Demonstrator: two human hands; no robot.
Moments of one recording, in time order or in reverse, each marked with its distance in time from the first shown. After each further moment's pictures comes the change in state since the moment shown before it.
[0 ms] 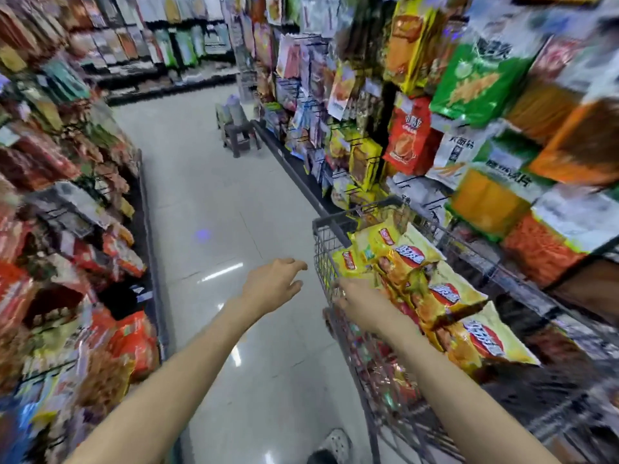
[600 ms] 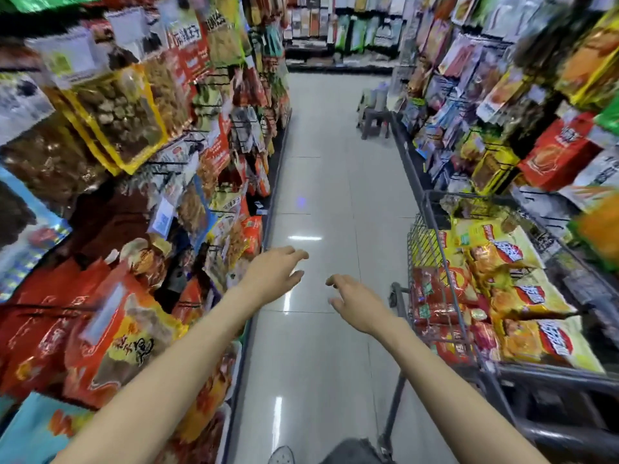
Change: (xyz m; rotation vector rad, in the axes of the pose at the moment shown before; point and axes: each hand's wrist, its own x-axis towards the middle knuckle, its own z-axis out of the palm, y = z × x) left_hand -0.377 0.028 0.043 -0.037 0.177 -0.449; right_hand -0.228 -0.173 0.107 -0.044 -0.198 -0.443
